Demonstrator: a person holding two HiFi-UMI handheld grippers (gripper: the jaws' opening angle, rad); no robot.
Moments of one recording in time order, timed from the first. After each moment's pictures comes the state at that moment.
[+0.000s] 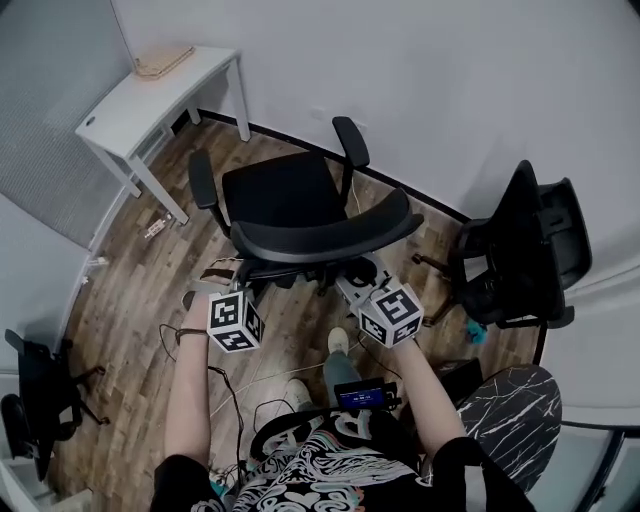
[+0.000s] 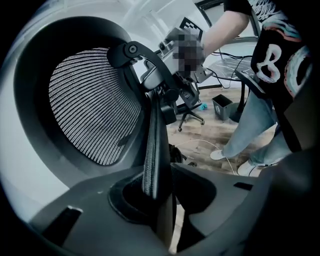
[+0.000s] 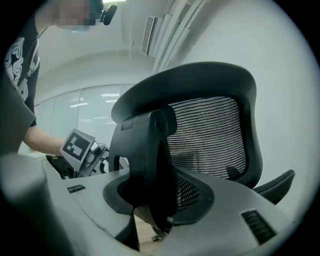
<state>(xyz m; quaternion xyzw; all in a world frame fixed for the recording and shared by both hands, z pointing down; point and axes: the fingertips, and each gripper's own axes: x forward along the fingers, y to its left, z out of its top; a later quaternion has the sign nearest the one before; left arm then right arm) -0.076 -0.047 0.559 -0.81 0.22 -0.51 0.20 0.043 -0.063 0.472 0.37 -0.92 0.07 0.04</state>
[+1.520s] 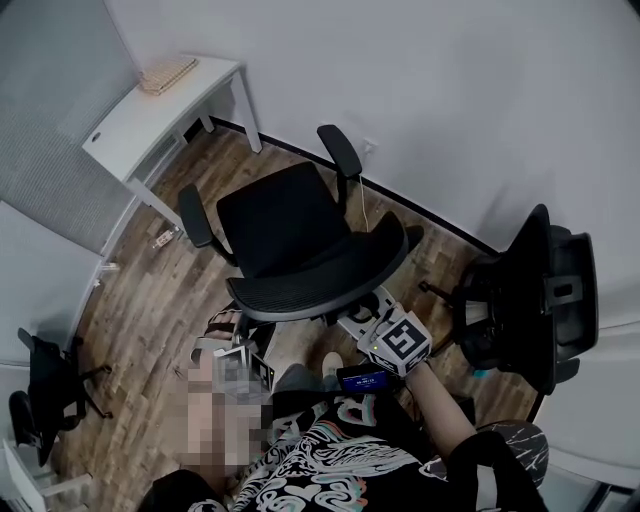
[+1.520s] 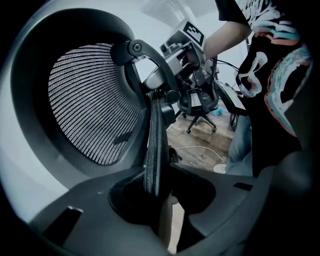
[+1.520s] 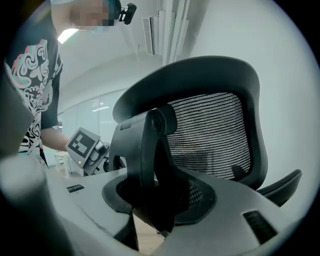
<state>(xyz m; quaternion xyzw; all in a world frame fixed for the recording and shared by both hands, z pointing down) 0.013 -0.087 0.557 -0.79 0.30 -0.53 0.12 0.121 -0.131 0.468 0.24 -0.97 0.07 0.05</state>
